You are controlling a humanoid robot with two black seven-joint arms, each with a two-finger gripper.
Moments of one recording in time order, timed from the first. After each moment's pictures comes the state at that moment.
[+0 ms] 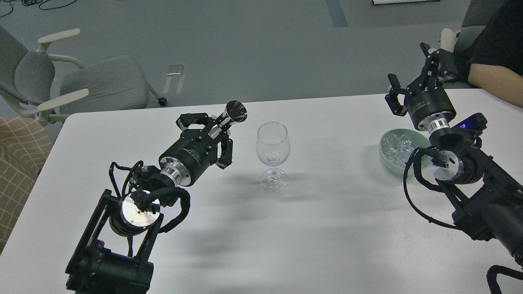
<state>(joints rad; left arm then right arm) -0.15 -0.04 -1.32 -1.68 0.47 0.24 0.38 0.53 -0.24 1.08 0.93 -0.42 0.08 0.38</state>
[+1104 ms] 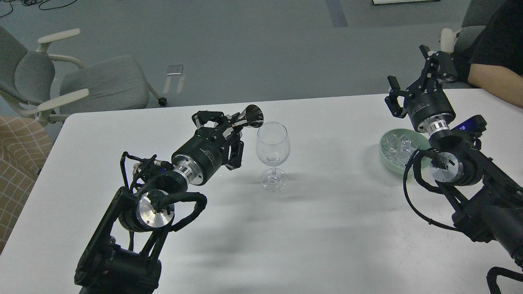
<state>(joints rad) -0.19 -0.04 -1.25 -1.69 0.63 0.24 0.42 0.52 -0.24 1.08 0.93 -0.42 0.08 0.38</state>
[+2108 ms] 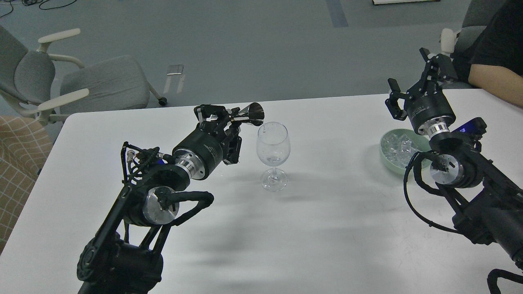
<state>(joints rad) -0.23 -0.04 -1.21 -1.69 0.80 0.24 0.45 0.51 -0.24 1.08 0.93 -0.42 0.08 0.38</state>
